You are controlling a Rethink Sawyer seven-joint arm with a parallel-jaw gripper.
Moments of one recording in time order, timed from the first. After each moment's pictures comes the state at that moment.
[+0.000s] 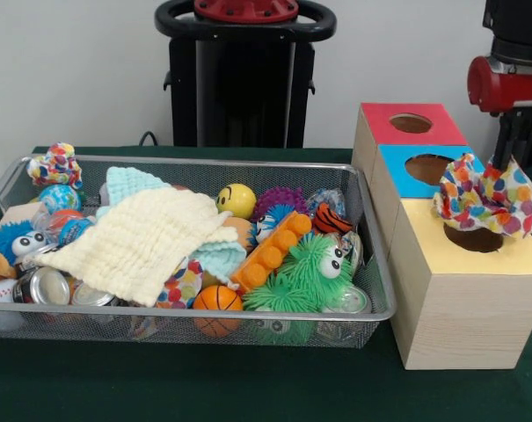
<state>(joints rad) 0.14 -0.68 -0.04 1.51 0.05 0.61 1.76</state>
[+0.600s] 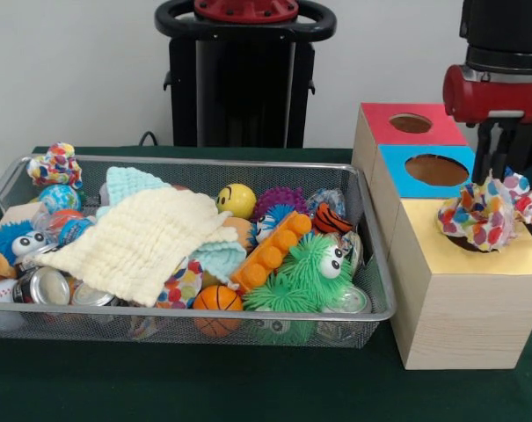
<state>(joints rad) 0.09 -0.67 -0.04 1.51 0.05 0.55 1.76</state>
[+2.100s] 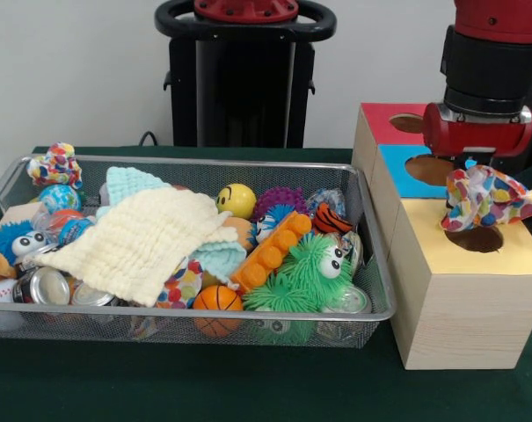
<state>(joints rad) 0.11 -0.59 -0.06 1.51 0.04 0.54 1.76</state>
